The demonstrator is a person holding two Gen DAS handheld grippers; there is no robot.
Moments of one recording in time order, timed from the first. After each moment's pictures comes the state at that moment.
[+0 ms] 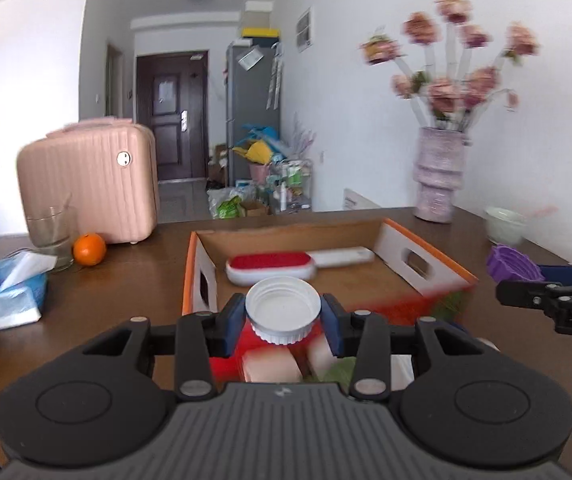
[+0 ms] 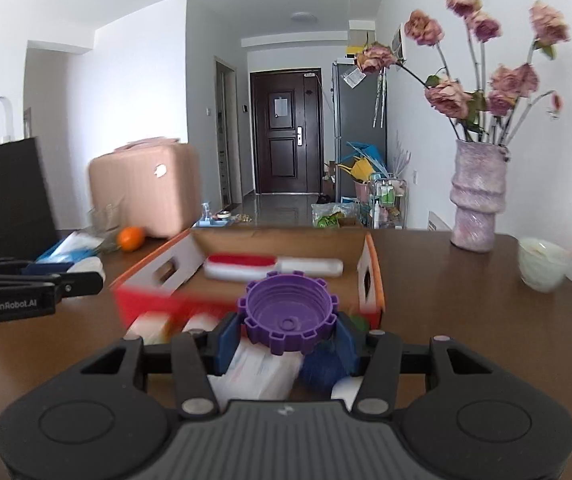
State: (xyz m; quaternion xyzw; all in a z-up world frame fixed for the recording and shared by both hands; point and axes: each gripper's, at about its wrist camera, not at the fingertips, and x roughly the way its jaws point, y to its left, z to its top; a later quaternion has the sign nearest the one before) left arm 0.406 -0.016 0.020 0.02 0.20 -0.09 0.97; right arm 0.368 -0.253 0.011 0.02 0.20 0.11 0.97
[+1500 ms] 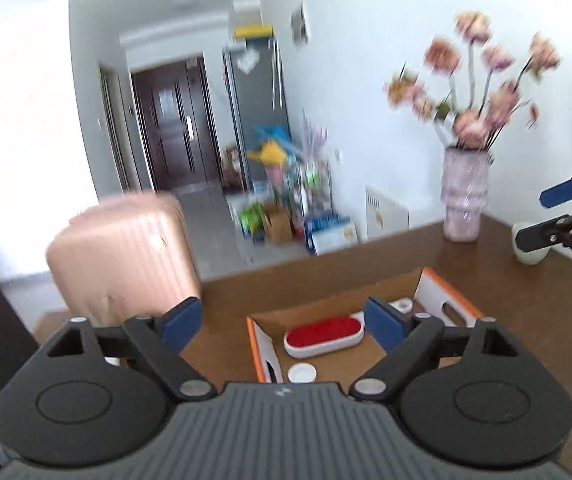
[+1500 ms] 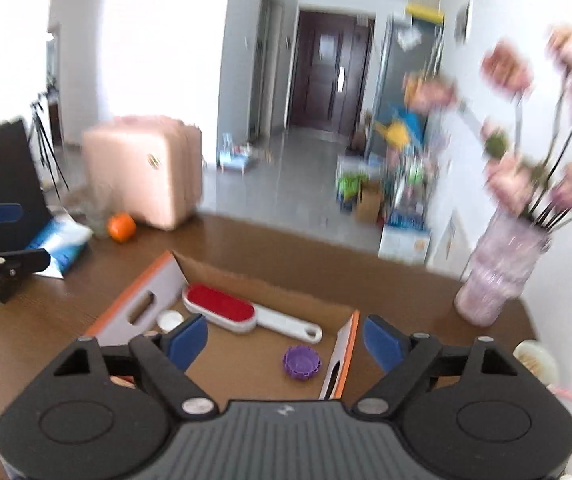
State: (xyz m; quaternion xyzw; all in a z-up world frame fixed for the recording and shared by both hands) left arm 0.404 -0.001 0.166 0.10 0.20 -0.08 0.97; right arm 0.493 -0.253 0.167 -0.09 0.29 0.16 0.94
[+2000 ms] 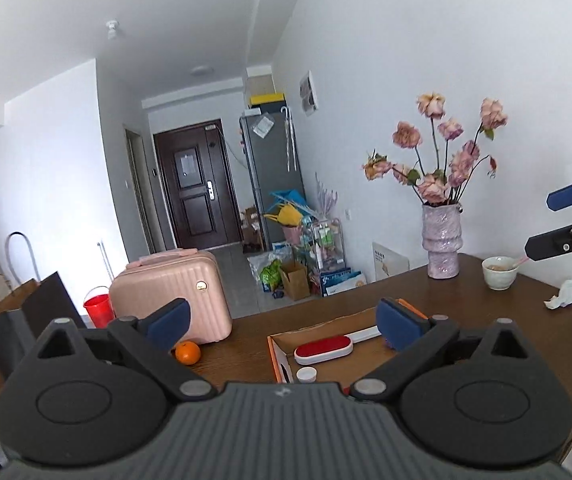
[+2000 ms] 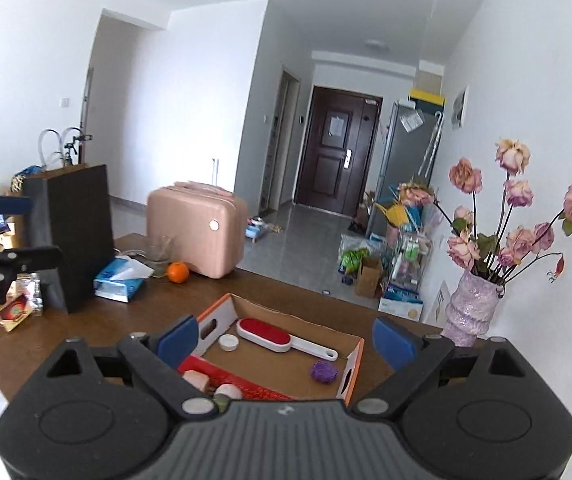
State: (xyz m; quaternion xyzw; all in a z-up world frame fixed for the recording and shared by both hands) left arm 0.212 -0.003 0.214 0.11 0.11 -0.06 0.99; right arm 0.276 -0.258 0.224 -0.10 0.18 0.17 0.96
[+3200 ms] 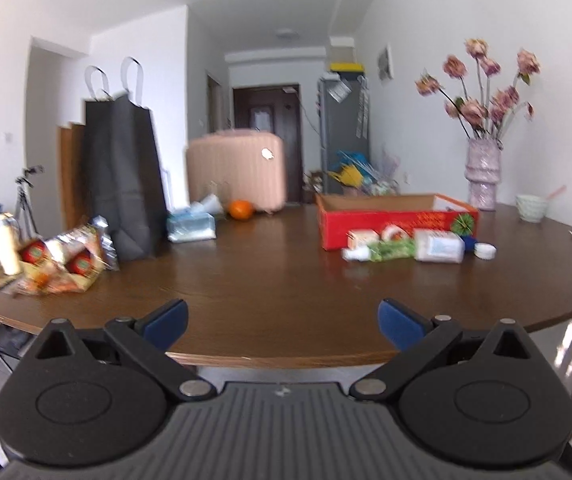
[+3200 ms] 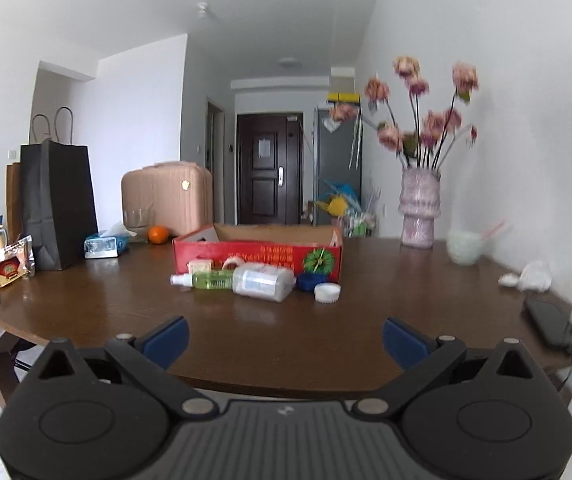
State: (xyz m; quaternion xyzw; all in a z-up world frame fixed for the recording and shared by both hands) left arm 0.052 0.036 -0.029 0.03 0.15 0.04 0.99; right arm 0.079 -0.267 -0.038 0.01 0.13 0.07 0.99
